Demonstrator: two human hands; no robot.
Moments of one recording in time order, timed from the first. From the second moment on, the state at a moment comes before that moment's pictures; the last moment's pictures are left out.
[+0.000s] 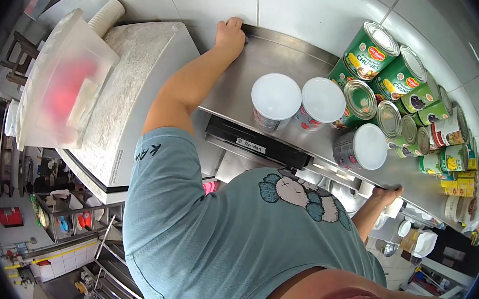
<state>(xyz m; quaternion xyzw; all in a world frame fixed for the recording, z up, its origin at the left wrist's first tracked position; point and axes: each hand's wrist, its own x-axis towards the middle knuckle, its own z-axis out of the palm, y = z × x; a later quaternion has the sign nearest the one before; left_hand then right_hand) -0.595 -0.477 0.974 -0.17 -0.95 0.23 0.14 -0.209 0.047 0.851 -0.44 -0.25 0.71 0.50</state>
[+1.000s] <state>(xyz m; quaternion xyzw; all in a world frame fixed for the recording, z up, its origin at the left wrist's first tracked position) -0.592 -0.462 0.977 -0.13 -0.95 0.27 0.08 -0.205 0.038 0.855 -0.36 -0.22 0.77 0.48</state>
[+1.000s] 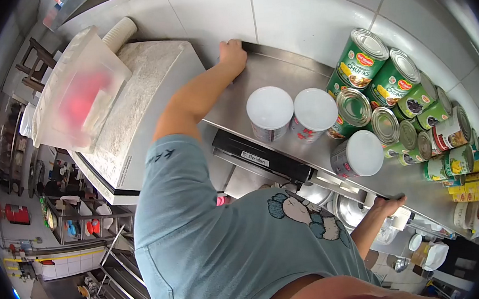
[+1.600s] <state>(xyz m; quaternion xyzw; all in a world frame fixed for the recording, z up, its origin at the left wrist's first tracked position) -0.573 -0.491 0.985 -0.18 -0.95 0.23 0.10 -0.214 0.039 0.852 -0.40 -0.23 0.72 0.52</state>
